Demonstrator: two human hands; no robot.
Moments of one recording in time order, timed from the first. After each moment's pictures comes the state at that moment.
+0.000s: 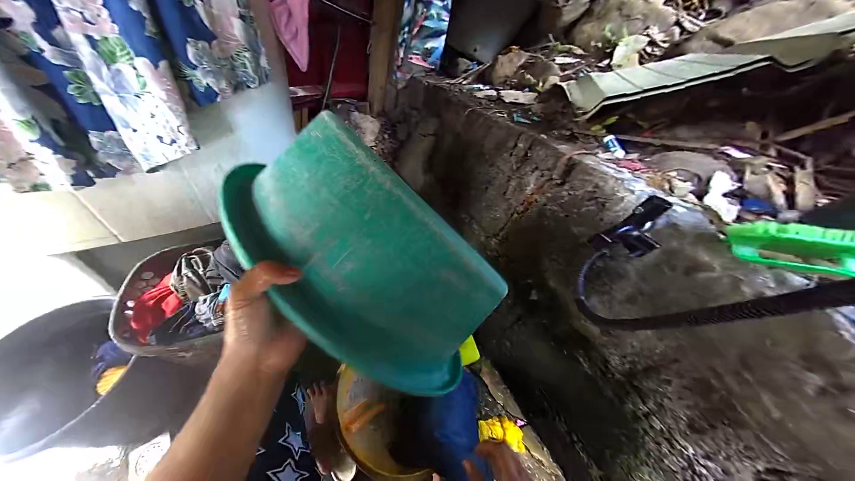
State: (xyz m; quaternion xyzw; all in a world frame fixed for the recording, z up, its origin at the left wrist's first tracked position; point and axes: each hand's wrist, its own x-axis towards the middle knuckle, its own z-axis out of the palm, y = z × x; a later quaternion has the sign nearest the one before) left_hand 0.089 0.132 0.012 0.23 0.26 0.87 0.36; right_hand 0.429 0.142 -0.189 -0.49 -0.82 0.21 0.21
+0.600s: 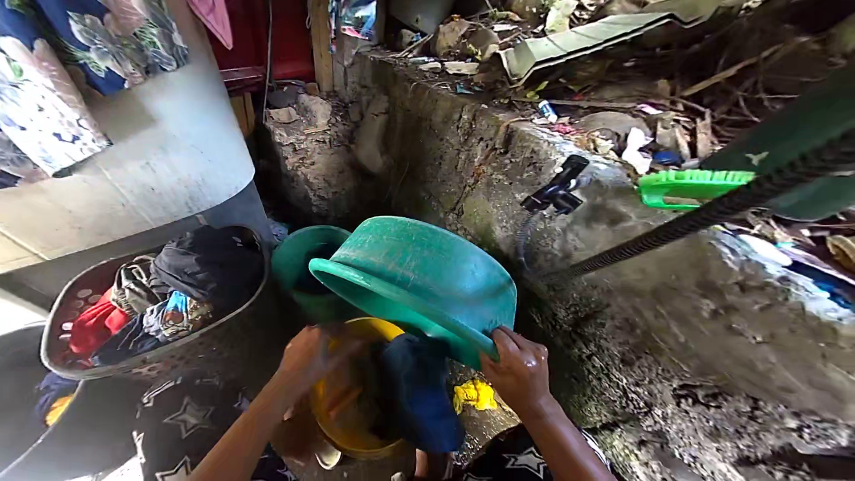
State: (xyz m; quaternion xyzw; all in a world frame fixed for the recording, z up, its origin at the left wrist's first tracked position) left_hand 0.107 0.174 -0.143 0.63 0.68 0.28 0.26; right_hand 0.433 0.258 -0.116 -0.33 -0.83 -0.16 0.43
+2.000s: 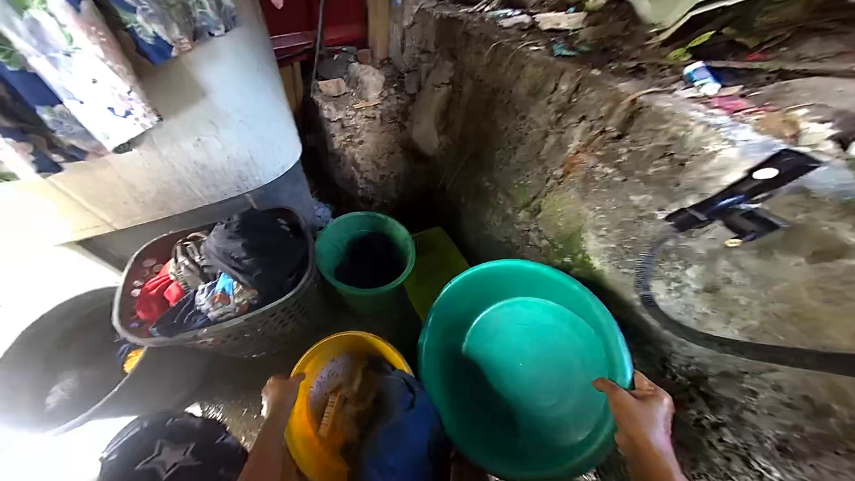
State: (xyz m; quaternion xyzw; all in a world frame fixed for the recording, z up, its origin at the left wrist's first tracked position) left_hand 0.005 0.115 -0.352 0.05 0.92 0.20 0.32; right_hand 0.487 0.329 -0.186 -0.71 -0.51 0.30 0.38
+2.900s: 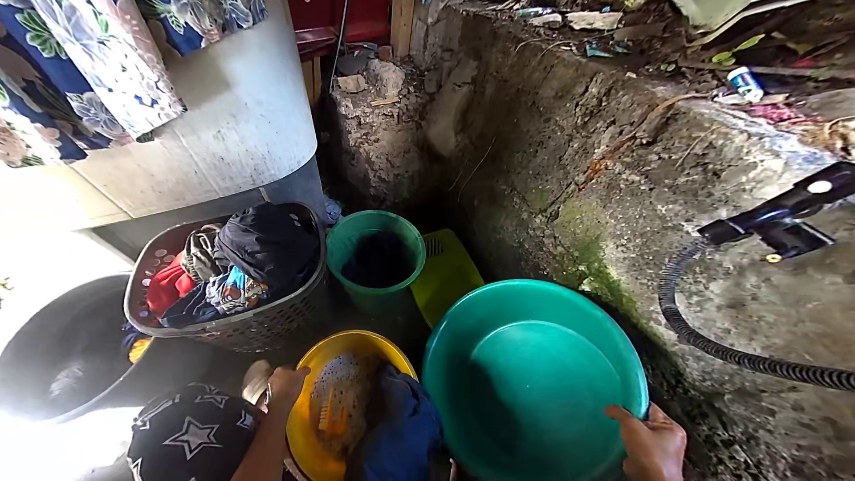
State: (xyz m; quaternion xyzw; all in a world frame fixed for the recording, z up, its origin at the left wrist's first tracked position) left_hand -0.006 0.123 -0.348 0.09 0.92 0.16 0.33; right_hand 0.494 0.310 -0.202 -0.73 -0.48 0.30 0.38
